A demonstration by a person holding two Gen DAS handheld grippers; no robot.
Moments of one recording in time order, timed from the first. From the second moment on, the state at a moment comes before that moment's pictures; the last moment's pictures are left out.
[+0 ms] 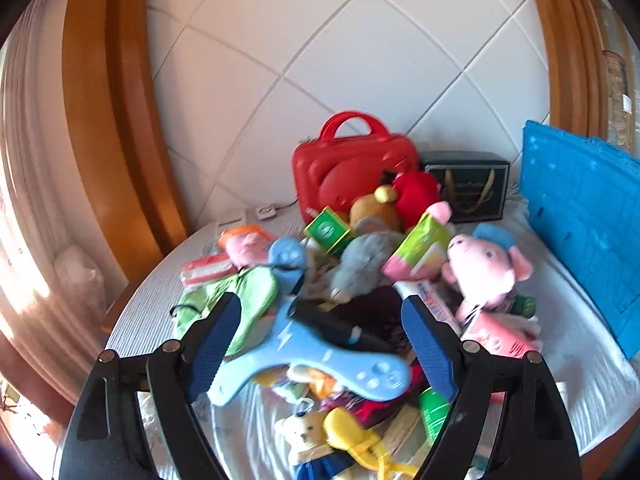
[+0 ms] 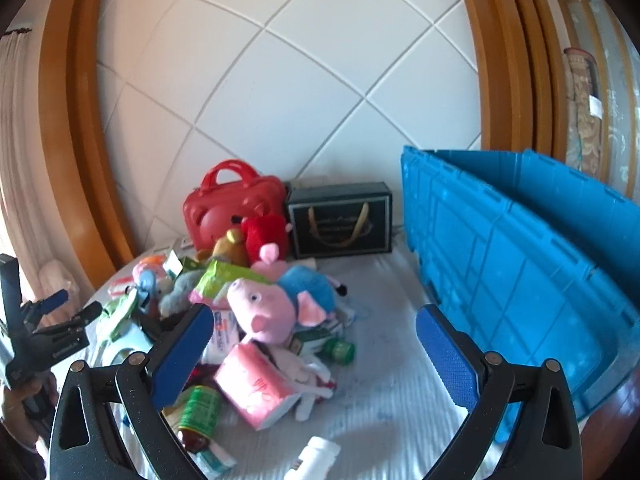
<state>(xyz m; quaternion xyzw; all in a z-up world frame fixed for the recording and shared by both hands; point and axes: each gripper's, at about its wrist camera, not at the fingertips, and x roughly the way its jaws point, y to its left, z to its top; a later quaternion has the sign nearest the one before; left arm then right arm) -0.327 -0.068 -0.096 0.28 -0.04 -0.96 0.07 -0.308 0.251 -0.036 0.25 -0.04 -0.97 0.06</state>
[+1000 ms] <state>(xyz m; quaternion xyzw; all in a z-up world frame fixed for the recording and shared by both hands) -0.367 0.034 -0.260 0.51 0.02 -0.85 -0.09 -0.414 0.193 -0.164 0.42 0.04 -0.89 0.18</state>
